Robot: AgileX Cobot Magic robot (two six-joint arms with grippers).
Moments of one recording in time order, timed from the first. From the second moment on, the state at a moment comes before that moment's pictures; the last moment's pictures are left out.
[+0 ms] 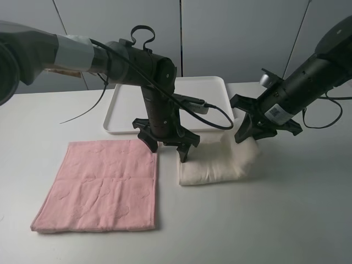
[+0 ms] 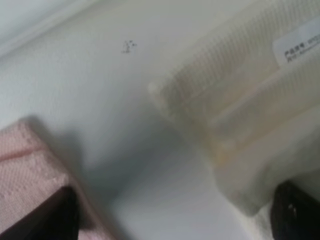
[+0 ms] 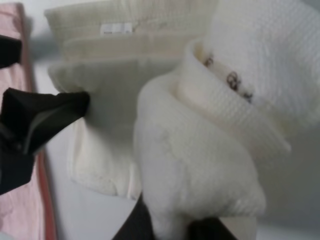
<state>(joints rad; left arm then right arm) -0.69 2.34 -1.70 -0.05 0.95 -0.21 0.17 1.79 -0.95 0.71 0.81 -0.29</state>
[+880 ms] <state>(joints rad) -0.69 2.34 -1.70 -0.05 0.95 -0.21 0.17 1.86 -0.94 1.05 0.76 -0.49</state>
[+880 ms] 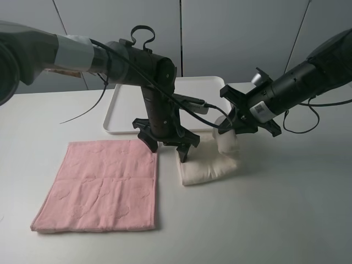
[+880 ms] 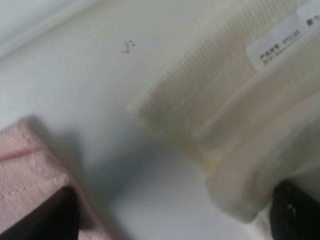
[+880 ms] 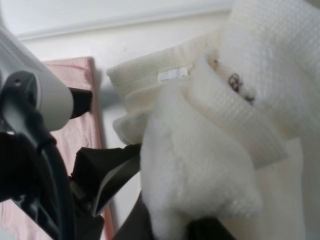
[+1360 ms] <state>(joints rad) -0.69 2.34 -1.70 -0.06 0.95 -0.20 0.17 1.87 -0.83 1.38 0.73 -0.78</state>
